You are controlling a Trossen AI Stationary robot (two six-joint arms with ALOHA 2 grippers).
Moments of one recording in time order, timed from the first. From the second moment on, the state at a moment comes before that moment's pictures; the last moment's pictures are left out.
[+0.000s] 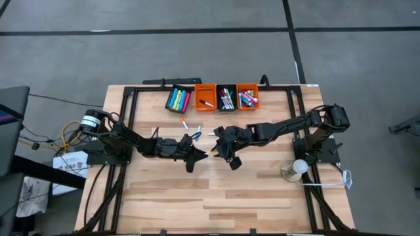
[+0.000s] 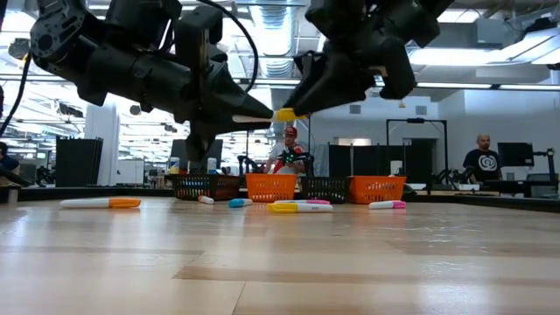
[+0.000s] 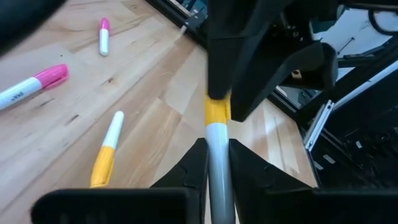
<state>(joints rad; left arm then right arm) -0.20 1.67 0.49 0.94 -0.18 -0.65 0.07 1.65 1.02 -0.09 -0.10 -0.58</state>
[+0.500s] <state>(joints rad) -0.08 1.67 0.49 0.91 -0.16 -0.63 0.07 1.47 1.02 -0.25 0.04 -0.57</state>
